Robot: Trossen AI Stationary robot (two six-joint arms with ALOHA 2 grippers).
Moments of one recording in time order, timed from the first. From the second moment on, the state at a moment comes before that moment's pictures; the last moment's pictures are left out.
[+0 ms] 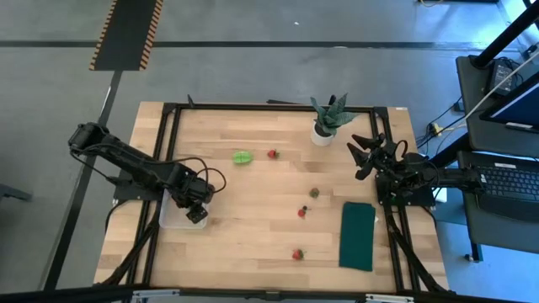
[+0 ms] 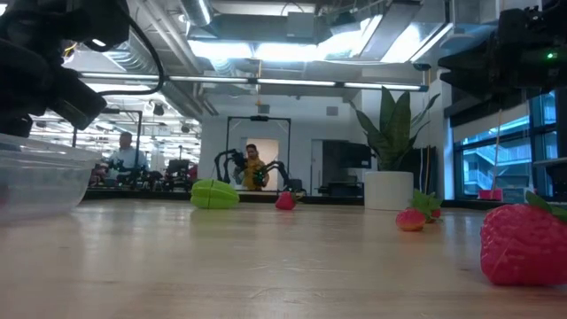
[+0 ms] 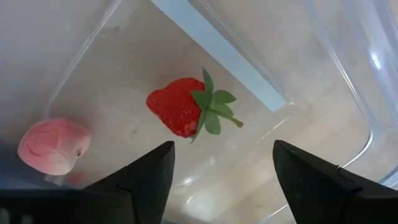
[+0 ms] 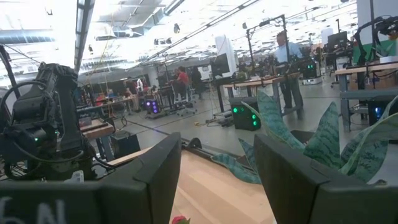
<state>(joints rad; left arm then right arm) -0.29 1.20 0.61 -0.88 0.28 -1.10 0.01 0.01 0.01 0.27 0.58 0.07</state>
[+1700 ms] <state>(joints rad) 0.14 1.24 1.31 -0.64 0.00 -0.22 0.01 0.01 0.01 0.33 0.58 0.07</state>
